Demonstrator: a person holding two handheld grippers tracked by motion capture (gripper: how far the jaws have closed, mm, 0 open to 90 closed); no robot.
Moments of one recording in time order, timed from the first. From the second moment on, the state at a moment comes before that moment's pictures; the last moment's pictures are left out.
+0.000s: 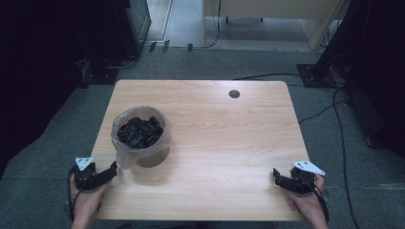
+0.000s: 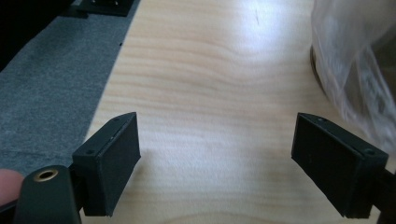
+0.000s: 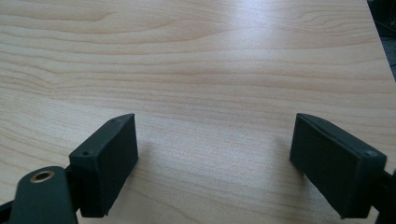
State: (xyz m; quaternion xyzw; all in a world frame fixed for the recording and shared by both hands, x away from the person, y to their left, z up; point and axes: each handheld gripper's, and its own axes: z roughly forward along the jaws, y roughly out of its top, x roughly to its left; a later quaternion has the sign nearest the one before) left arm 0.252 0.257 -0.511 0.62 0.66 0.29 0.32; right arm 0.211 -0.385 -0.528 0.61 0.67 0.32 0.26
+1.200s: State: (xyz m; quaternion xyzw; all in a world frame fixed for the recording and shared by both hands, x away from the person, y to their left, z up) left arm 0.330 0.222 -0.472 0.59 0.64 0.29 0.41; right arm 0.213 -0.382 -0.507 0.65 0.62 0.33 0.30
